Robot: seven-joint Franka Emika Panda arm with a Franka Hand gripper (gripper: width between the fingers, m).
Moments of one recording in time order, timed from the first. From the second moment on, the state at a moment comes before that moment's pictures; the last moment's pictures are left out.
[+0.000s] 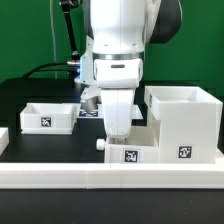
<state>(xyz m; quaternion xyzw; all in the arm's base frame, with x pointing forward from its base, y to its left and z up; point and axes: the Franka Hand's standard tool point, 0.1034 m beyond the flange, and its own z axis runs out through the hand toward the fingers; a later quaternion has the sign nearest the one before) 0.528 0.006 0.011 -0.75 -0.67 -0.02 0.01</state>
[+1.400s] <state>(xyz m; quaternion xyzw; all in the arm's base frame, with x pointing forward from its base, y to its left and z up) 0.528 0.005 0.009 -0.74 -0.67 -0.04 0.00</state>
